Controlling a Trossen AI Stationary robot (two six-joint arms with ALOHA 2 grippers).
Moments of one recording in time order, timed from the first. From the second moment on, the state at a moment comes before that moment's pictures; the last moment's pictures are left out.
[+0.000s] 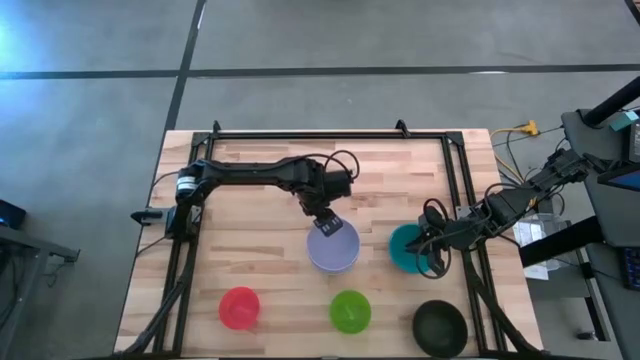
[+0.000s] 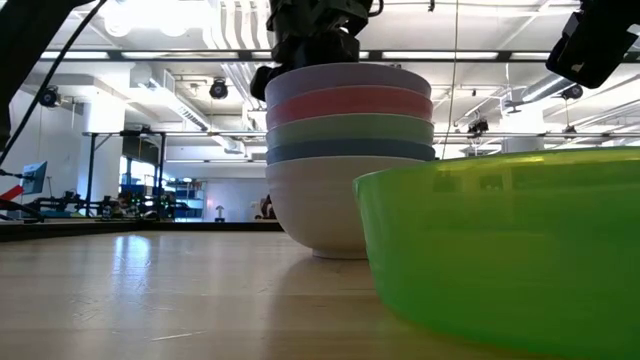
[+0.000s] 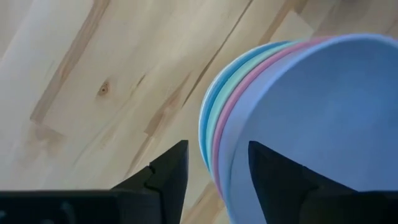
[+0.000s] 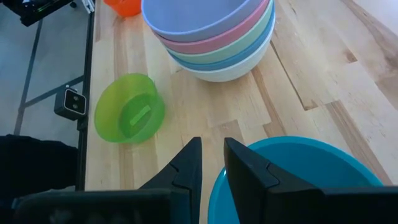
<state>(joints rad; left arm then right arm) 0.06 1.99 1.93 -1.23 0.12 -0.57 0.54 0.83 0.70 -0.62 0.26 0.76</state>
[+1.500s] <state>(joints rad) 0.06 1.88 1.91 -1.36 0.05 -0.51 0.54 0.83 0.65 -0.59 0.26 0.89</state>
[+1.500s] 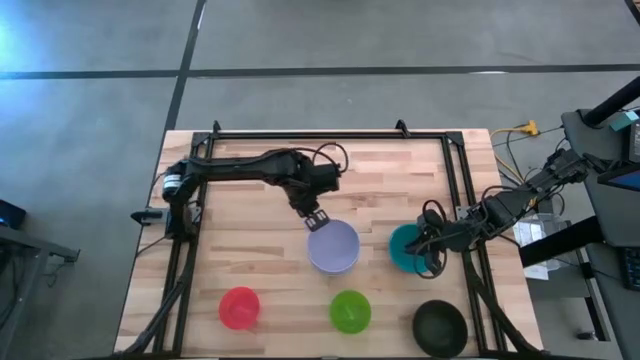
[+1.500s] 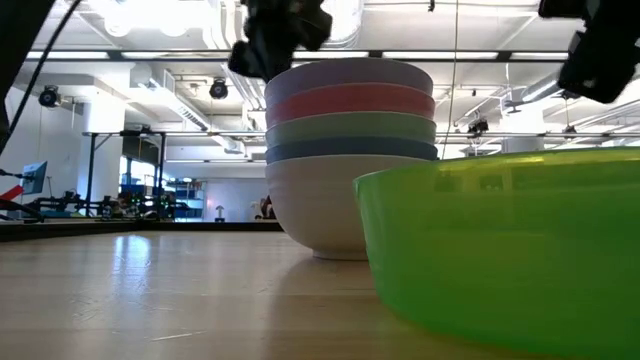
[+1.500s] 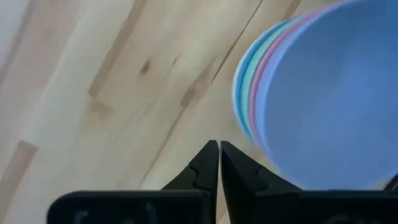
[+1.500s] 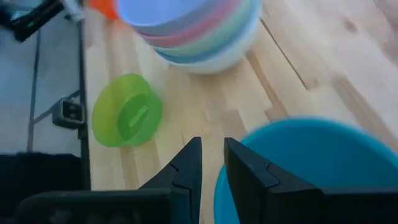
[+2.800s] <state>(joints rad) -0.07 0.87 0.58 0.15 0.05 -0.83 0.37 0.79 0.68 0.02 0.93 0.88</state>
